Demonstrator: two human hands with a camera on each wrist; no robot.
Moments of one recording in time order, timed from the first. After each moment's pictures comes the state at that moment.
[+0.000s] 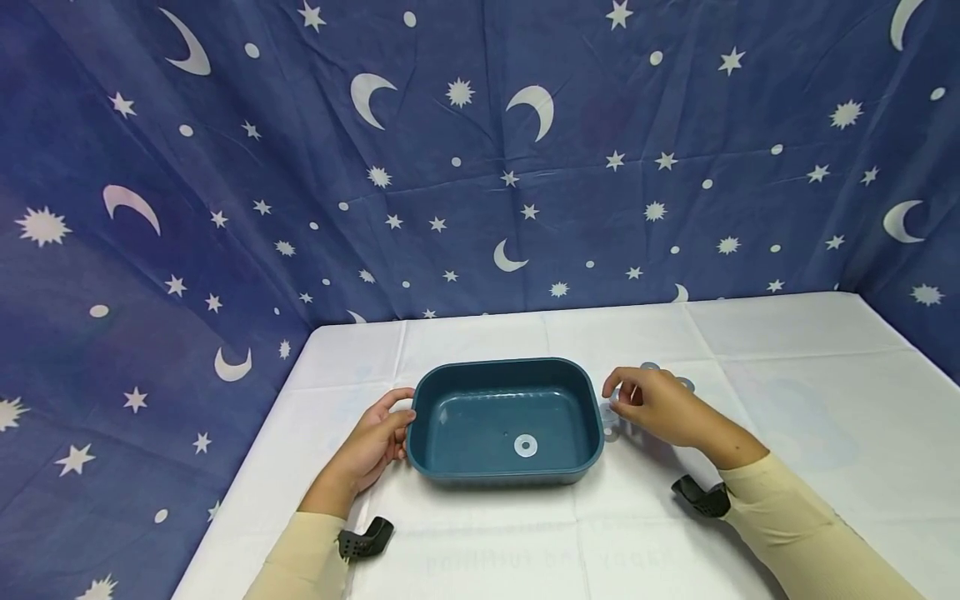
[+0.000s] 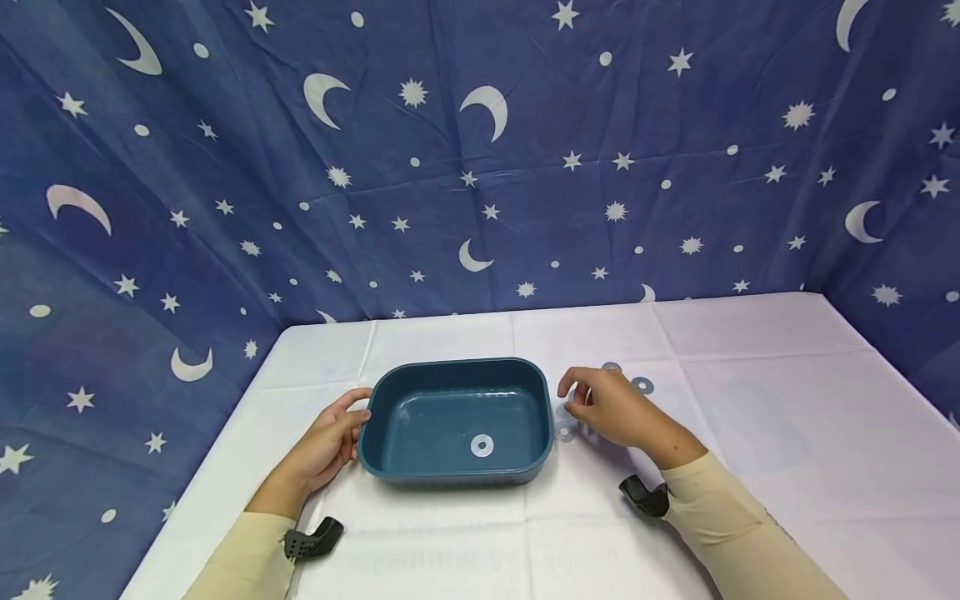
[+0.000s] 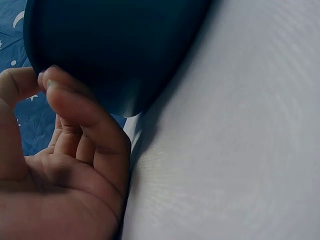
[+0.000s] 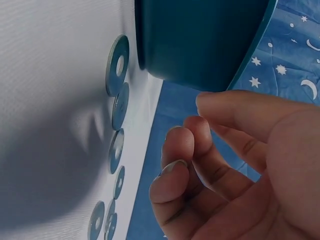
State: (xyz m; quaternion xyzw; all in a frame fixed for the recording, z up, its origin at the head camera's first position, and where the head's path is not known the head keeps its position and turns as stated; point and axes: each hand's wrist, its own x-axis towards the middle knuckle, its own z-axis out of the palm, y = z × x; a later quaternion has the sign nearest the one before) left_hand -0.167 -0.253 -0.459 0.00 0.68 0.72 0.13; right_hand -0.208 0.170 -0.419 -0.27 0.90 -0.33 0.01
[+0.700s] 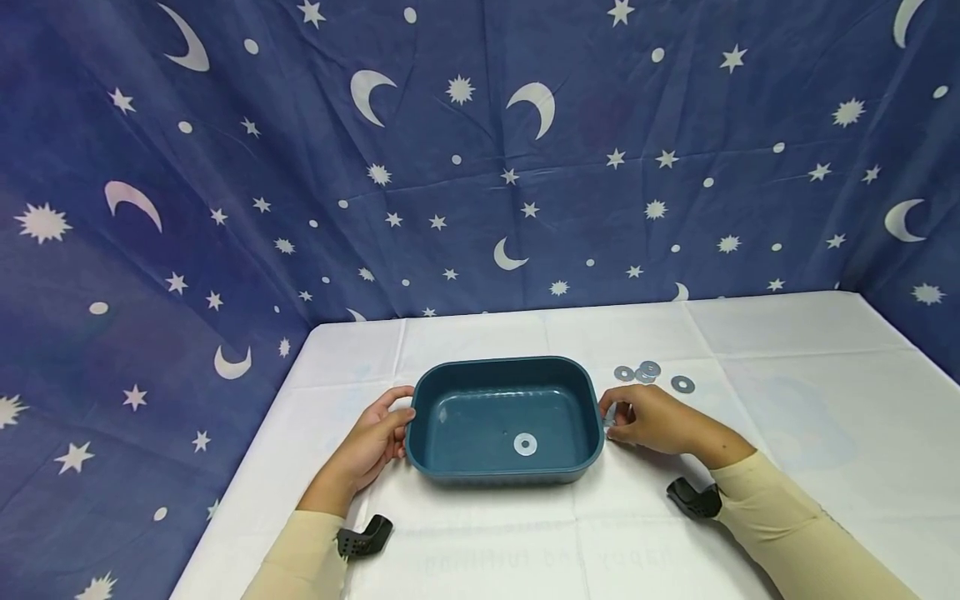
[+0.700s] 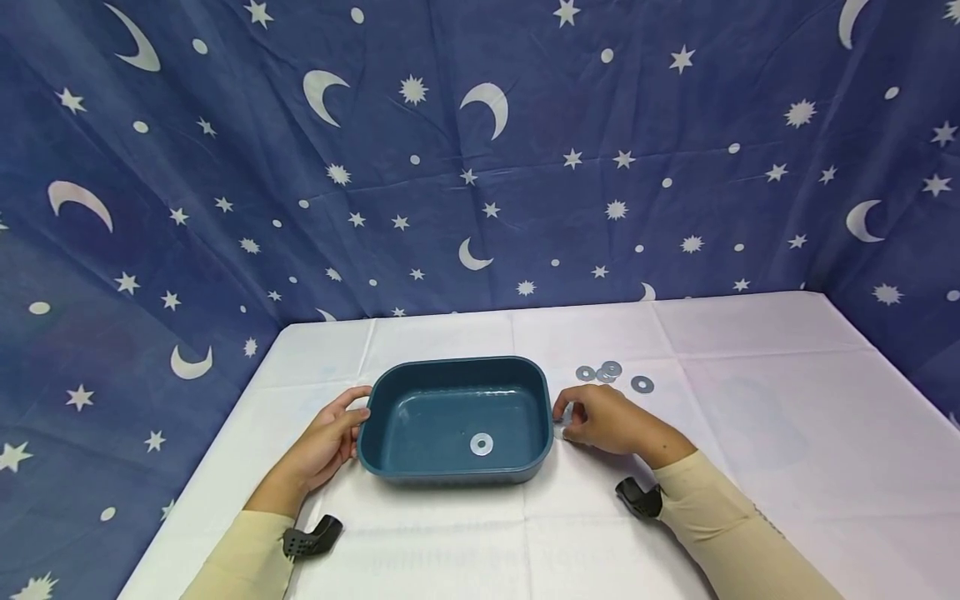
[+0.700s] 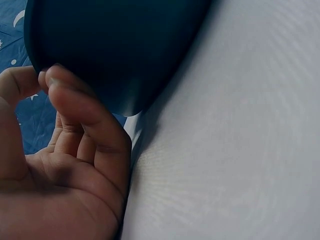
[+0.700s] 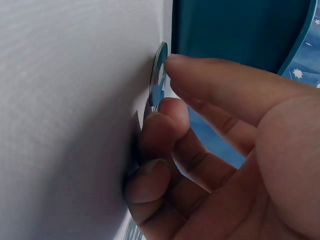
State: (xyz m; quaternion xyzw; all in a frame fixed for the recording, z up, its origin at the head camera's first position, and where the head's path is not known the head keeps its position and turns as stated) left_hand -0.166 -0.255 -0.459 0.01 0.68 0.72 0.13; right_hand -0.211 0.168 -0.436 -0.29 0.90 -0.32 0.11
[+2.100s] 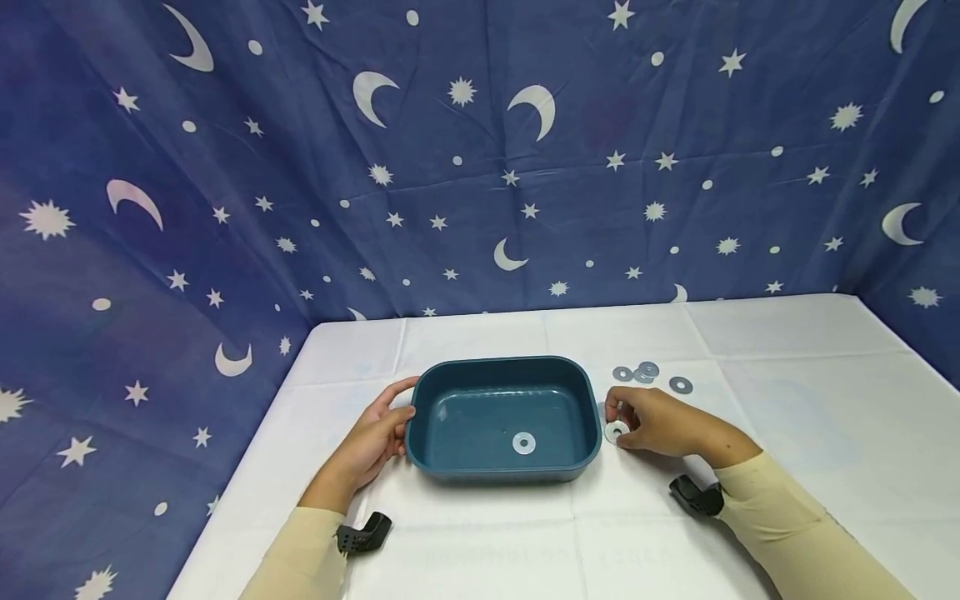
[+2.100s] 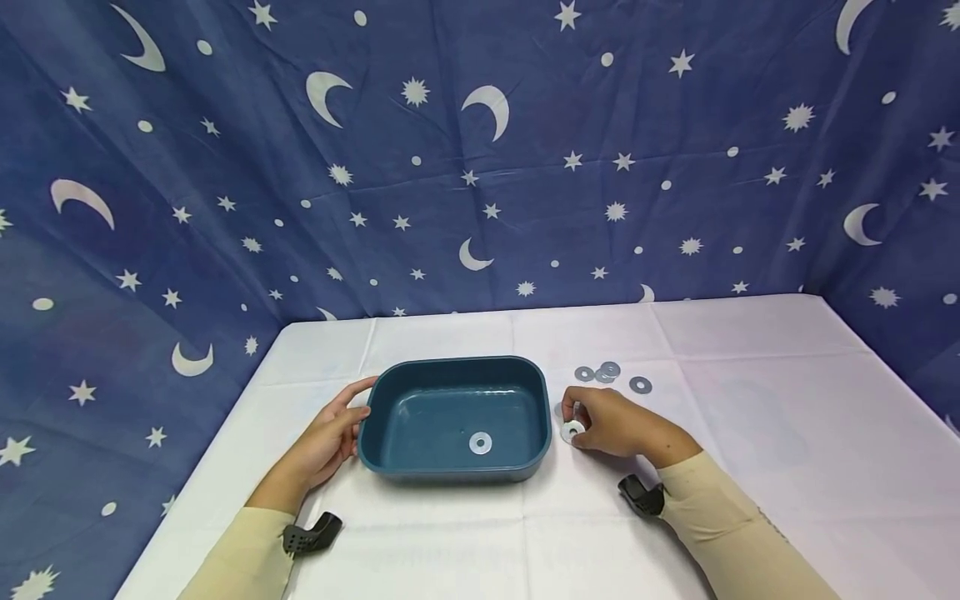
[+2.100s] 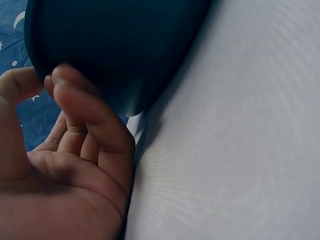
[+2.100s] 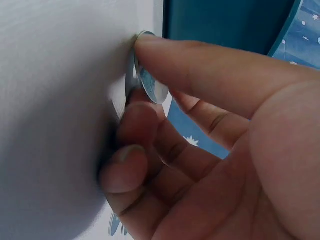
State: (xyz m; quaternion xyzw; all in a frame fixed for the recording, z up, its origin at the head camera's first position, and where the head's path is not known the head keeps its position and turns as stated) left_hand -0.166 -0.254 -0.458 0.02 0.69 0.71 0.14; right_hand -0.206 0.172 -0.429 -0.27 0.90 -0.31 0.15
